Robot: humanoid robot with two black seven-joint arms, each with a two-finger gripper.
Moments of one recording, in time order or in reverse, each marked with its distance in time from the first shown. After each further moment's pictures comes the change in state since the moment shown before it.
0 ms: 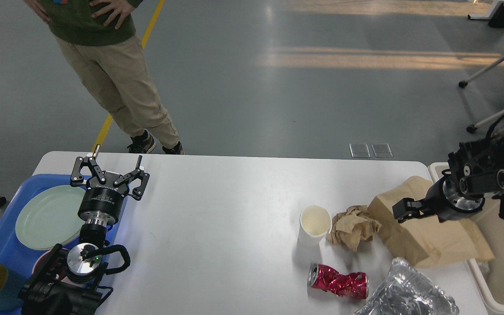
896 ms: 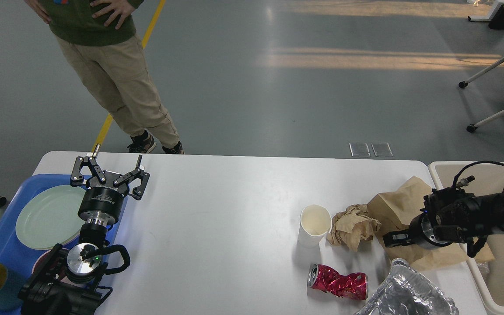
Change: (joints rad) left arm 0.000 0.000 0.000 0.000 0.000 -0.002 0.000; right arm -0.459 0.077 0.119 -0.412 -0.089 -0.078 0.007
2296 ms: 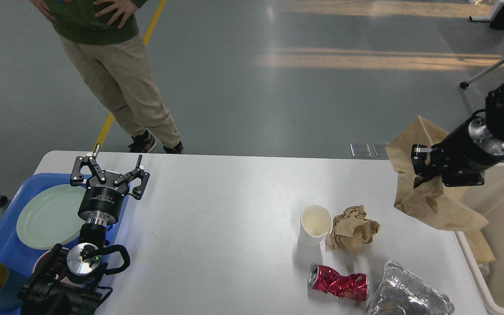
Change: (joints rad) left arm 0.000 0.000 0.000 0.000 0.000 -0.003 0.000; right arm 0.900 -0.087 -0.283 0.516 0.550 0.489 -0.019
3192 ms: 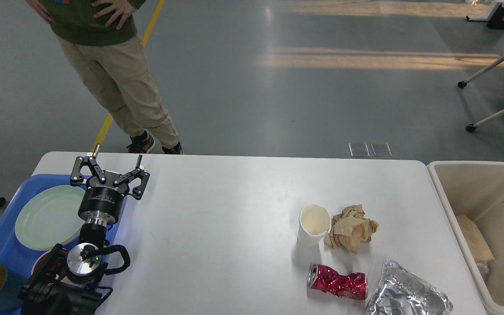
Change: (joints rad) left arm 0.000 0.000 0.000 0.002 -0.001 0.000 0.000; right arm -0.354 -0.381 0.028 -0.303 -0.028 -0.324 -0.120
